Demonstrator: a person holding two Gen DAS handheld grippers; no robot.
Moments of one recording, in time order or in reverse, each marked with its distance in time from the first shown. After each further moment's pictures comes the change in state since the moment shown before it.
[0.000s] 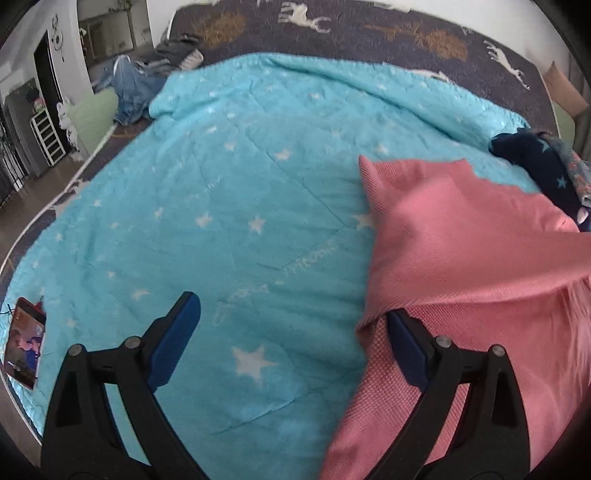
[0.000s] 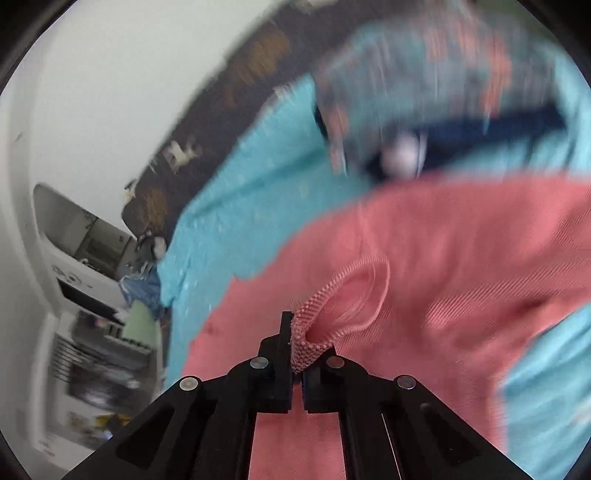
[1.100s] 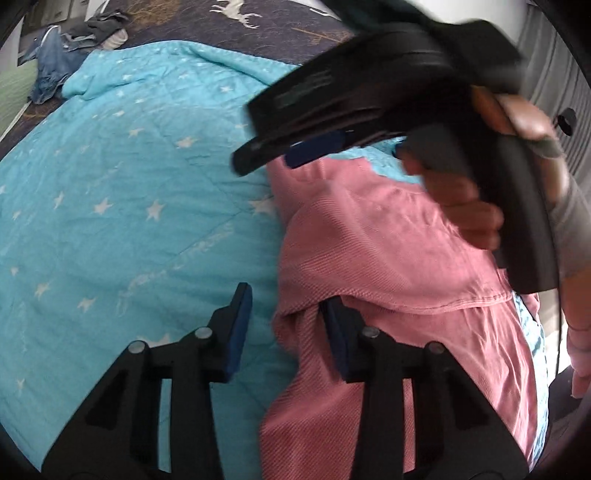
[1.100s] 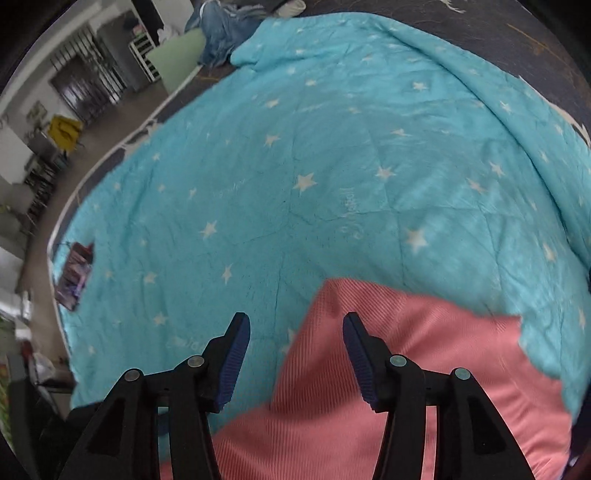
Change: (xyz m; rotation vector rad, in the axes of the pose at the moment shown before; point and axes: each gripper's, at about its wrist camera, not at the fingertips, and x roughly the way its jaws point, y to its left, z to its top) left arm 0.012 0.007 -0.002 -0.006 0.032 -0.476; right arm 0.234 0.260 -0.098 -0.952 0.660 -0.129
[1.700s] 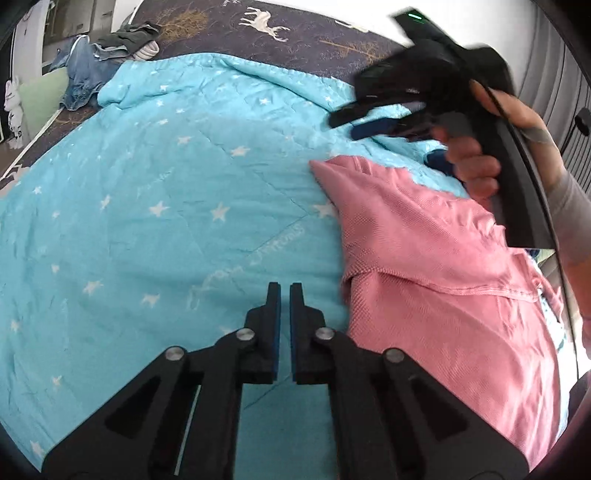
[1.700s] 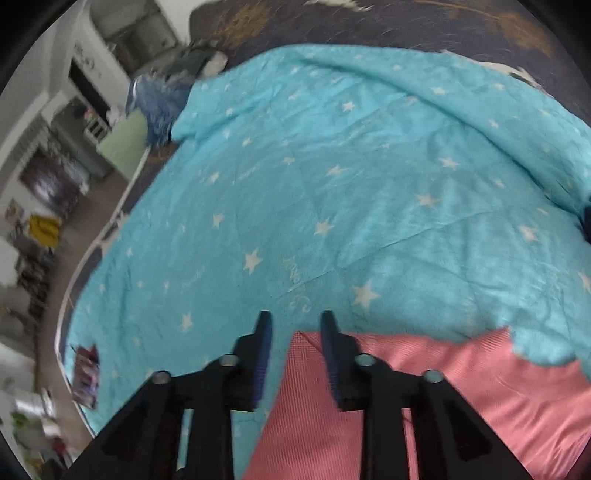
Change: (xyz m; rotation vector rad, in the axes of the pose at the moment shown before) left arm -0.034 0.029 -0.010 -0.016 -0.055 0.120; right arm -0.021 -0.056 0.019 0.327 -0.207 0.016
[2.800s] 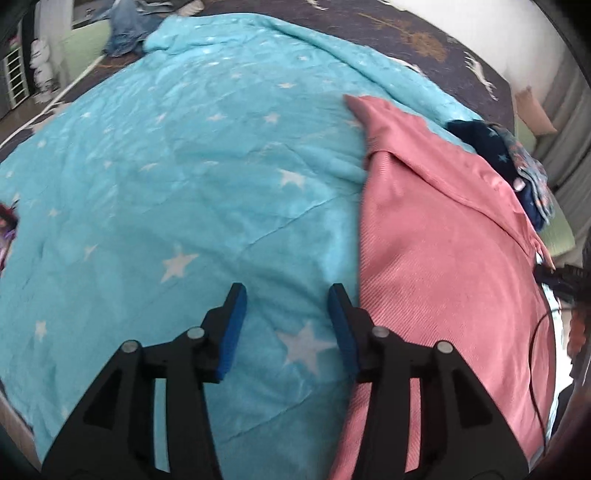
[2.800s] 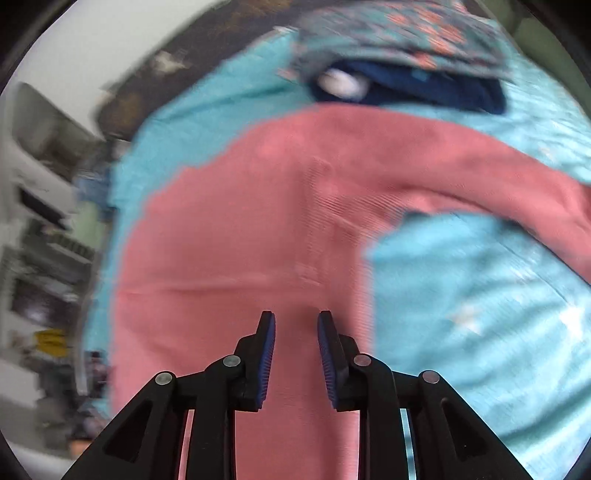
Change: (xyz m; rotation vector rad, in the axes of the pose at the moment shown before) left arm -0.046 0.007 -0.069 -0.118 0.158 0.111; right arm -0.185 -0.223 -0.277 0.452 -0.065 -0.085
